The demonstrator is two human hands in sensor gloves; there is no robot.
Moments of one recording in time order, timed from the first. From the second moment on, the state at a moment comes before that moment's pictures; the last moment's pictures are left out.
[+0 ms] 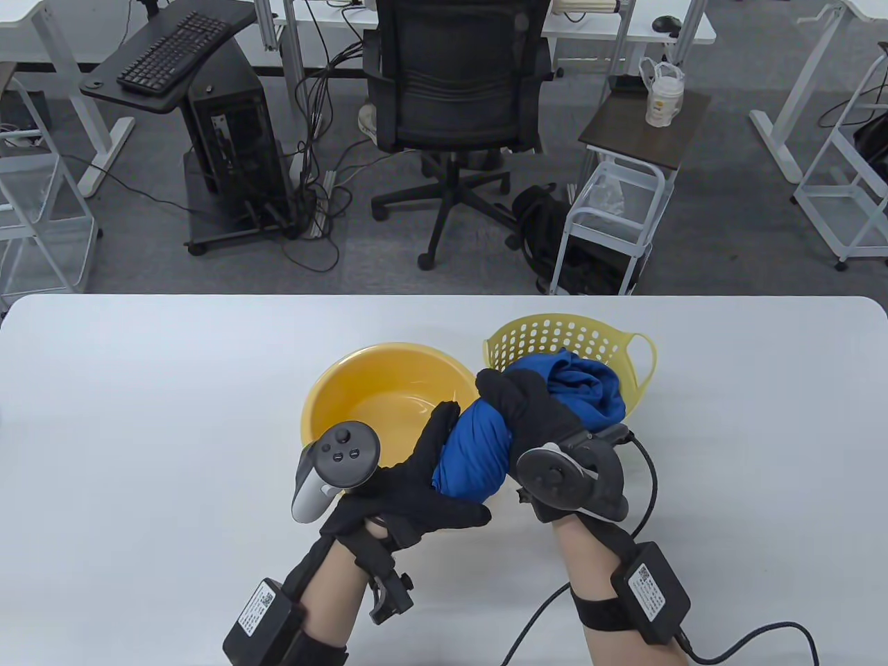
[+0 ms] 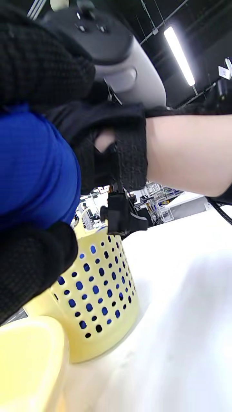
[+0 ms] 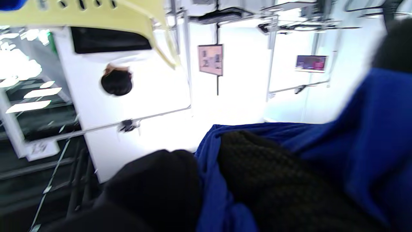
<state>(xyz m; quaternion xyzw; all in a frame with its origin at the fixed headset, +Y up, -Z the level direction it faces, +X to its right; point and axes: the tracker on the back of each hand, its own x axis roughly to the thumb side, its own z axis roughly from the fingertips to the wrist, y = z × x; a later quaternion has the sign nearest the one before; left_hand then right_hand) -0.100 -0.649 -0.315 -0.16 -0.29 0.52 0.79 0.102 -0.591 -0.325 0.20 -0.34 0.91 0.12</state>
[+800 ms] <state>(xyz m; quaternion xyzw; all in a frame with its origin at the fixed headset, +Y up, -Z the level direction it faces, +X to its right) -0.137 -0.607 -0.291 0.28 -0.08 0.12 0.95 0.082 -0.607 -0.334 0.21 -0.10 0.84 0.48</state>
